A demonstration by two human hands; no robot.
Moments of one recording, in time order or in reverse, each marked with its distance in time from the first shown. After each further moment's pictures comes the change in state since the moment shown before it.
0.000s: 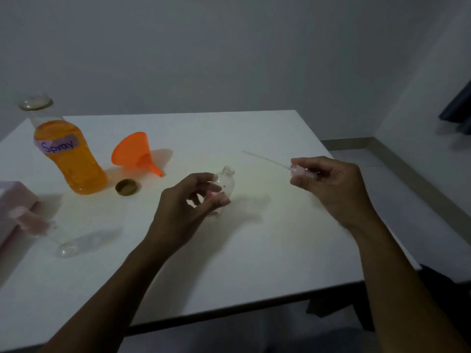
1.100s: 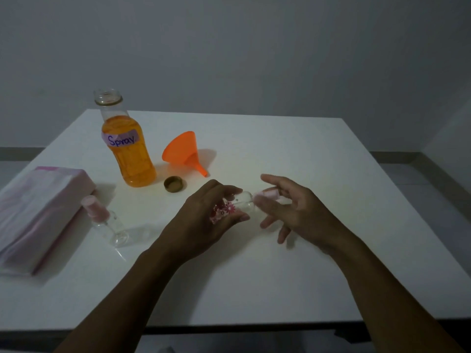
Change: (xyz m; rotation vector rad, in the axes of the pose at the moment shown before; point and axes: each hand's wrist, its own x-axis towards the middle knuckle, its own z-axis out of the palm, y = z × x) left_hand -0.012 -0.036 -0.050 0.230 -0.098 0.131; right_hand -0.005 -0.035 0.123 -0.006 -0.511 0.235
